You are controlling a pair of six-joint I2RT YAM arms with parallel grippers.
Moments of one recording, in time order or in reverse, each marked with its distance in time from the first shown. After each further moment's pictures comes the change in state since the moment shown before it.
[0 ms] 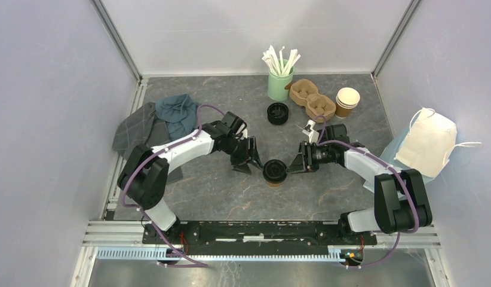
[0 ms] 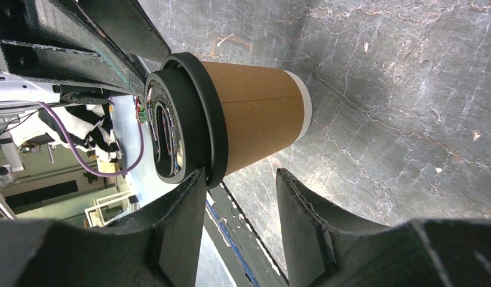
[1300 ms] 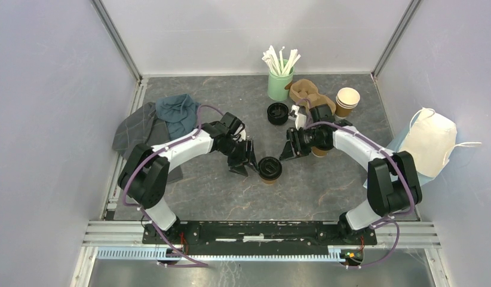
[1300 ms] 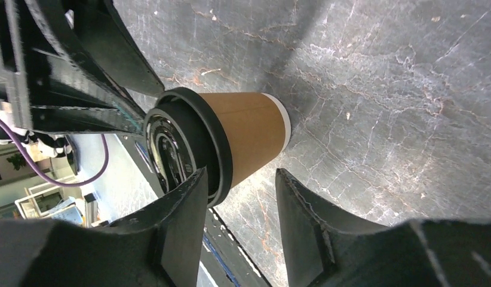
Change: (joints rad) left arm 0.018 0.012 -0.003 -0.048 0.010 0.074; right arm 0.123 0.159 0.301 -0.178 0.172 -0.092
